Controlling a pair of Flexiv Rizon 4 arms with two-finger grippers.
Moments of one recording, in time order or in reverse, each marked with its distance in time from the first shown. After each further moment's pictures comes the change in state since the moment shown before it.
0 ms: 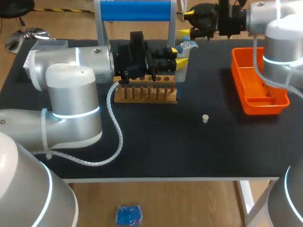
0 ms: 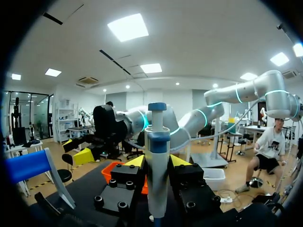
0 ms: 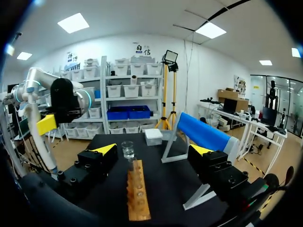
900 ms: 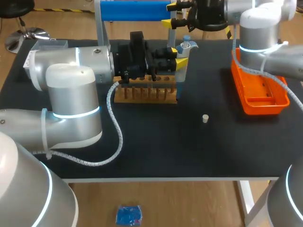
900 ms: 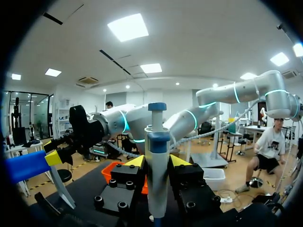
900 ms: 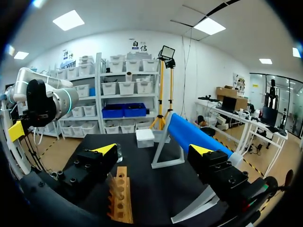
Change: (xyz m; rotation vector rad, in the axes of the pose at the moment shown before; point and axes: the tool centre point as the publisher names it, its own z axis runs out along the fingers) left arm 0.000 0.000 0.000 0.000 0.000 0.000; right arm -0.044 0.008 0.056 0.026 -0.014 -0.003
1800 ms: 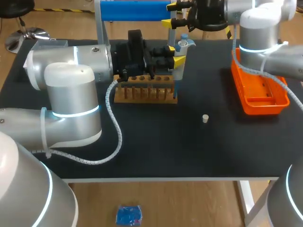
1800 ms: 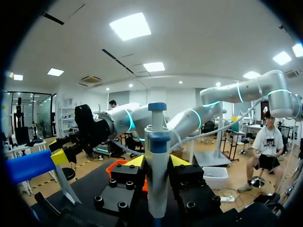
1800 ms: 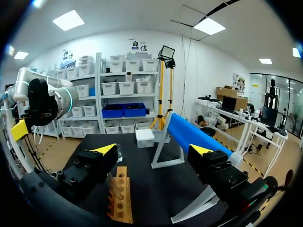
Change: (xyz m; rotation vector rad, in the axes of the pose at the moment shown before) left arm -0.012 0.000 -0.007 -0.019 -0.037 0.000; right arm 0.000 0.000 0.000 0.000 -0.001 0.000
